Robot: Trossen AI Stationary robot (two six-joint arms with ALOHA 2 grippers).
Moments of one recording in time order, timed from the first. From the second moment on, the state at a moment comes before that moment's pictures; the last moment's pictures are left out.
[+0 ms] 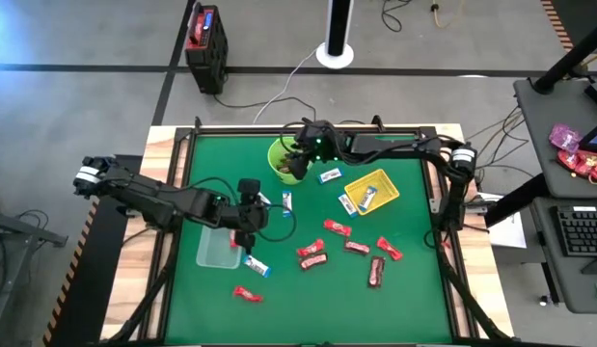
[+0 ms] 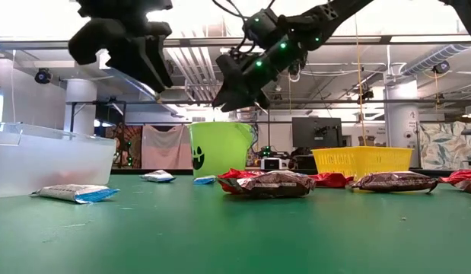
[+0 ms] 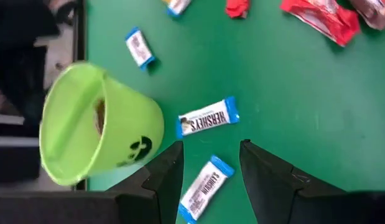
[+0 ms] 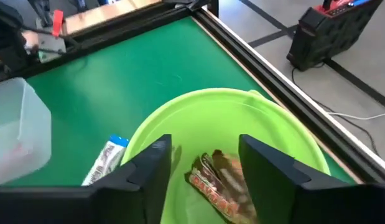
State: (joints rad) left arm -0.24 1.35 0.98 -0.63 -0.51 0.16; right arm -0.35 1.87 1.37 -0.05 0.03 0.14
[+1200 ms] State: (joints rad) left arm 0.08 1.65 0.99 -0.66 -0.25 0.56; right arm -0.24 1.34 1.06 -0.26 -0.02 0.12
